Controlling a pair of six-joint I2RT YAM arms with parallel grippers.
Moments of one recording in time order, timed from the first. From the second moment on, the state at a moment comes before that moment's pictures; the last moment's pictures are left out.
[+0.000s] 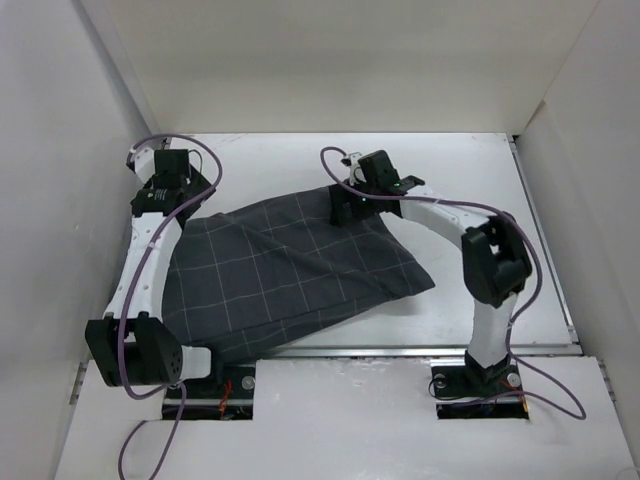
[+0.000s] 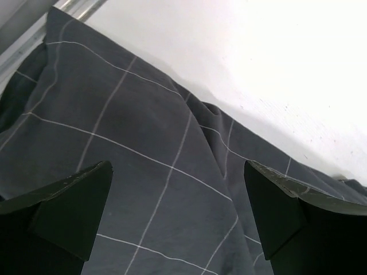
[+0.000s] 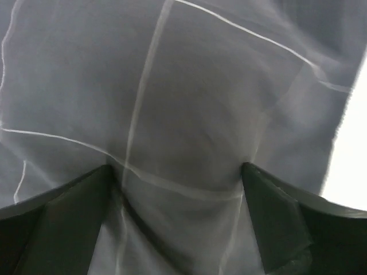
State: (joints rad) left arm 0.02 1.32 1.27 -0.76 -0.39 -0.69; right arm 0.53 1.91 1.48 -0.38 -0.18 0.18
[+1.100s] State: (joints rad) left arm -0.17 1.42 1.24 -0.51 -0.18 -0.54; right arm 0.04 1.45 1.34 -0.19 -0.20 0.25
